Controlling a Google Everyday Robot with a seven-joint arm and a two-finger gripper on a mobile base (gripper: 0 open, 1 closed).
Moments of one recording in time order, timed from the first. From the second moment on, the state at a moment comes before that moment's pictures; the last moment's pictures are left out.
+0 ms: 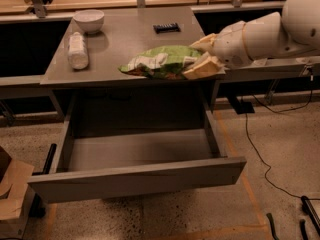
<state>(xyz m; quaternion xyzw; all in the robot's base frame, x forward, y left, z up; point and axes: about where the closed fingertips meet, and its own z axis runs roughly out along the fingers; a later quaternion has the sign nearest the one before) 0.627 -0.089 0.939 -0.59 0.64 0.14 0.47</state>
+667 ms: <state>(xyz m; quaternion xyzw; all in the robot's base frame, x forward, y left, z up) 0.566 -0.110 0.851 -0.59 0.68 0.19 0.39</state>
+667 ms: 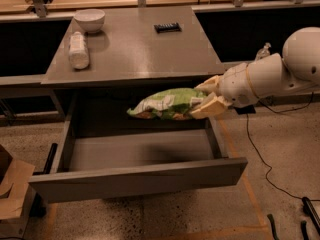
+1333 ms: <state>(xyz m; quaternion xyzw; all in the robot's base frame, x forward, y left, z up) 0.588 -0.103 0.787 -0.57 0.69 0.22 0.38</state>
